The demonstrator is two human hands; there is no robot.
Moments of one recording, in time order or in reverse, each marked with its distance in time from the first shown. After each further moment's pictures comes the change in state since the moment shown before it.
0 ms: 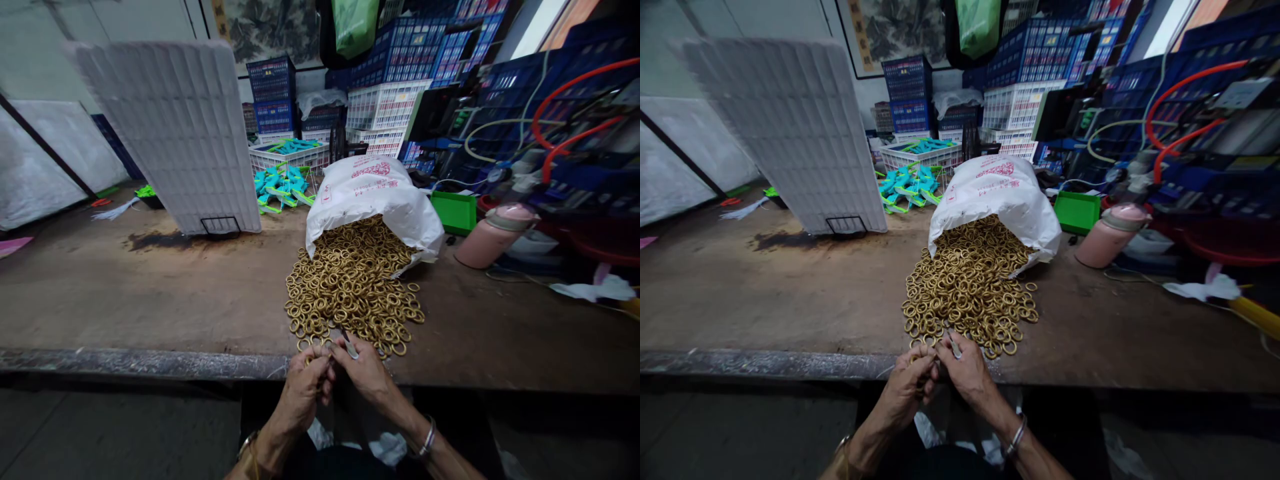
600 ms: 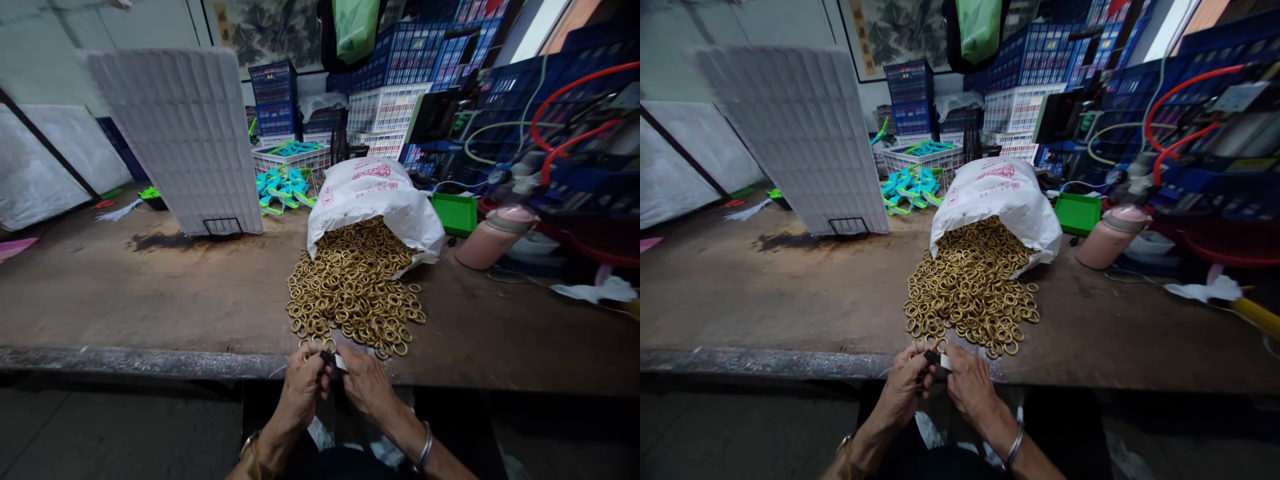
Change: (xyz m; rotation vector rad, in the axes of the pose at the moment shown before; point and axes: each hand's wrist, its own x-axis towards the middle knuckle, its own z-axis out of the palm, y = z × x) left_hand 0.000 0.003 -0.001 0.019 0.119 -0.006; right_hand -0.016 0.016 0.003 -0.764 -0.083 -0.228
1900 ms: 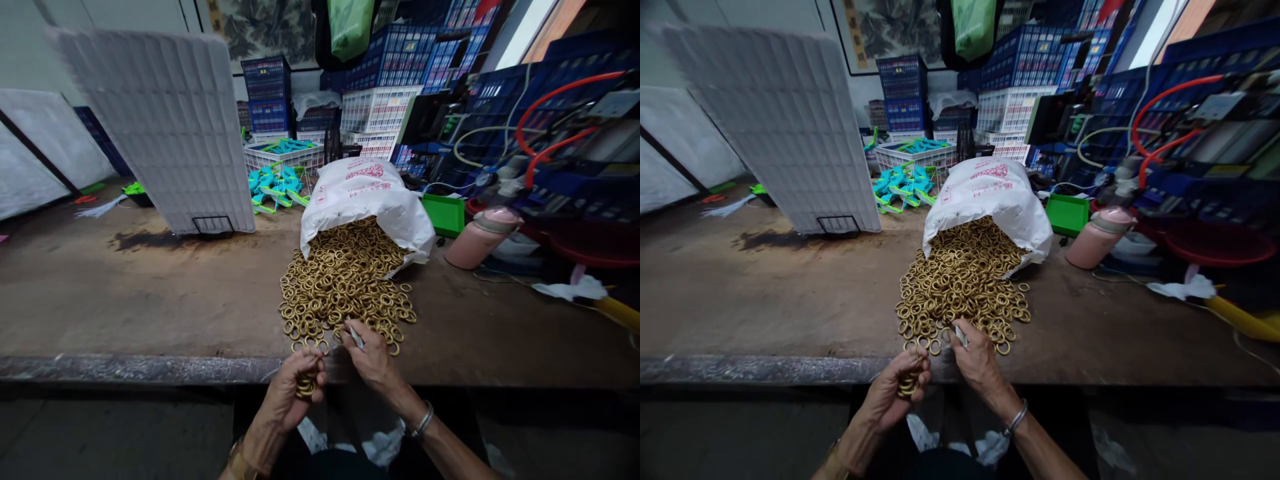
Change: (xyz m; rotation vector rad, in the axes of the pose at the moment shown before) left_hand 0.003 0.005 -0.014 -0.383 -0.233 -0.199; right_hand 0.026 0.028 -0.015 0.342 0.293 0.085
